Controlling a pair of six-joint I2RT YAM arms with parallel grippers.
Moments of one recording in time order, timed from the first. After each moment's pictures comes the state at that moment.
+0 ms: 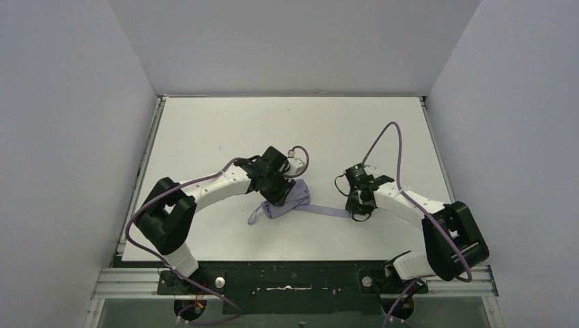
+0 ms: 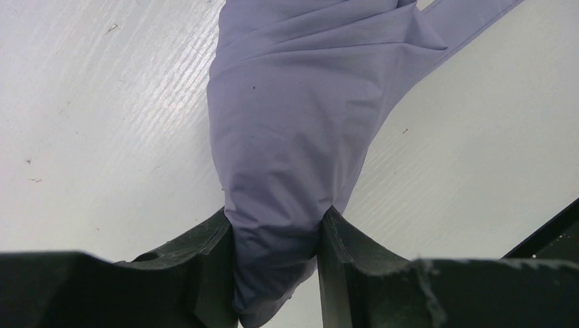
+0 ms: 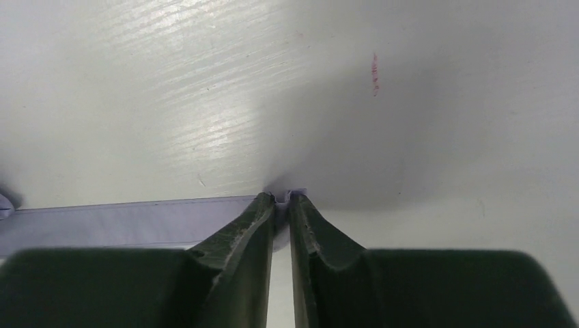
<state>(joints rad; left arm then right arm) -0.75 1.68 1.09 -0.50 0.13 0.01 0.45 1.41 0.70 -0.56 0.20 0.72</state>
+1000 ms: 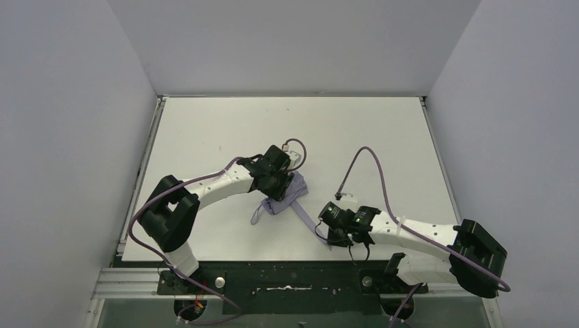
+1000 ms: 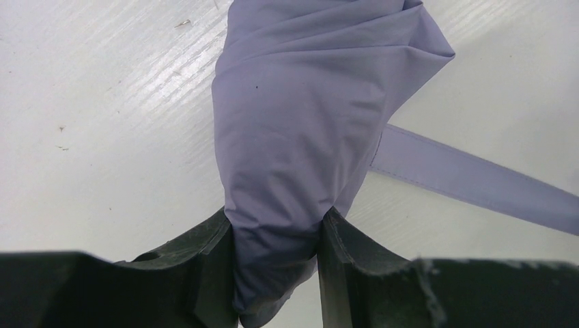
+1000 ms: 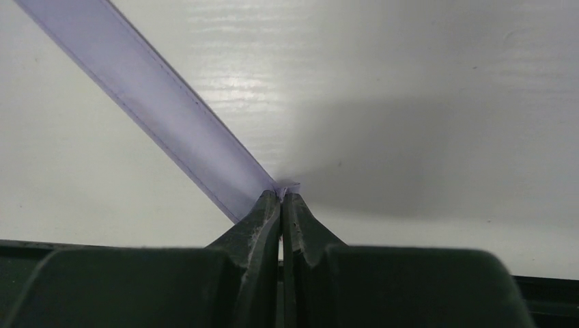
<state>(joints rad) -0.75 1.71 1.11 -0.47 -0.01 -0.18 0.96 1.19 0.57 -0.66 0.19 1.06</state>
